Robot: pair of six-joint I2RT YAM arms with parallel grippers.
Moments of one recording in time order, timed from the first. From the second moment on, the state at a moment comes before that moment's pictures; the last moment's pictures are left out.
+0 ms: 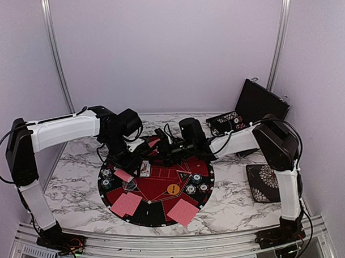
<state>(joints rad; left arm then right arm) -0.74 1.79 1.48 -1.11 0.11 -0.13 0.77 2.14 1.35 0.39 -0.85 0.92</state>
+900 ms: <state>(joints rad) -0.77 1.81 1.52 -1.13 0.10 -0.13 0.82 2.23 1.36 0.63 -0.93 1.13</state>
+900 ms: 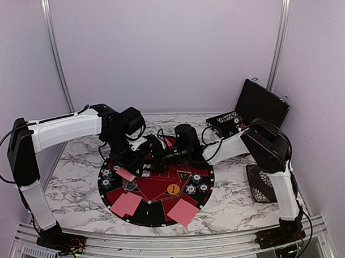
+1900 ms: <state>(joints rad) -0.77 1.81 1.52 -1.15 0.09 -0.12 0.79 2.20 1.36 0.54 -0.87 1.04</state>
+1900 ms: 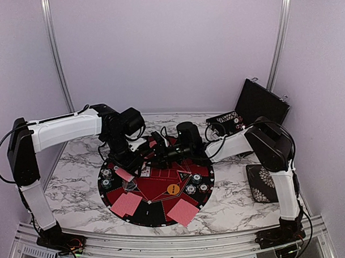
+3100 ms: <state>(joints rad) -0.76 1.81 1.52 -1.15 0.09 -0.12 0.78 2.14 1.28 0.65 -0.88 1.14</state>
